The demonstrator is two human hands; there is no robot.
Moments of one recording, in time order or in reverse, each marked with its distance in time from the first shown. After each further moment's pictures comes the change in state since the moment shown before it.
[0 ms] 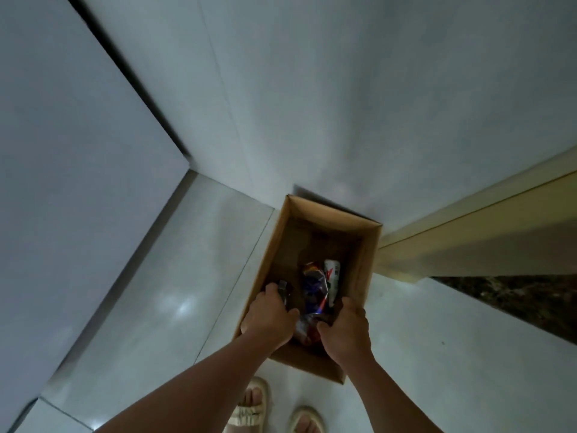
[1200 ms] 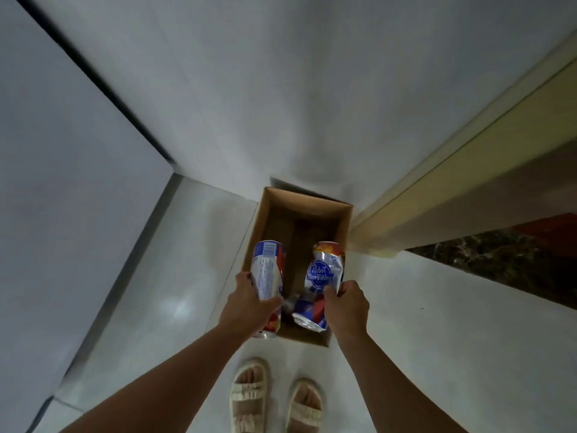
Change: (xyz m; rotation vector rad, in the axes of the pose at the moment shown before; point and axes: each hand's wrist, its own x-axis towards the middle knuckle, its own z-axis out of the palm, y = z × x) left_hand -0.038 -0.013 -0.008 -0.285 -0.051 -0.026; right_hand -0.029 0.014 -0.029 0.331 0.162 0.157
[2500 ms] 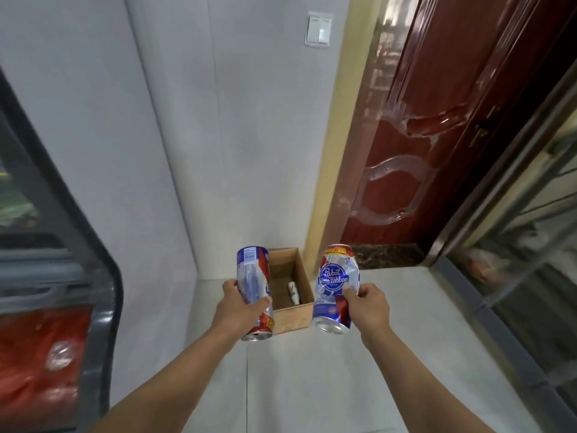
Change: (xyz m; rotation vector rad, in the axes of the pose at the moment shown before) left_hand -0.516 -0.197 -0.293 0.014 0.006 0.653; right_hand -0.666 0.029 -0.063 0.578 0.501 -0.096
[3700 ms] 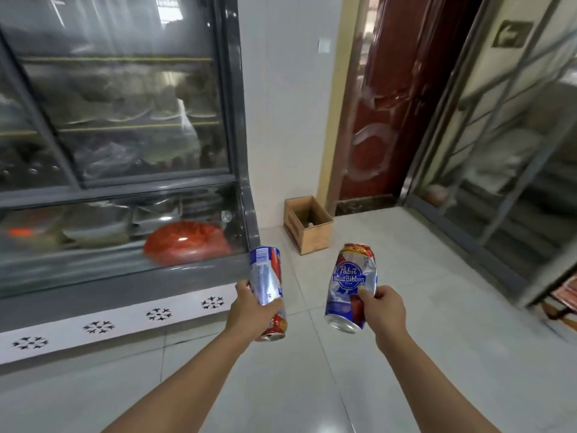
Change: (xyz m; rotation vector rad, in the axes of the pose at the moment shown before) left_hand -0.511 -0.362 -0.337 0.051 -0.119 0.108; right_hand -0.719 0.198 0.057 0.223 0.188 0.022
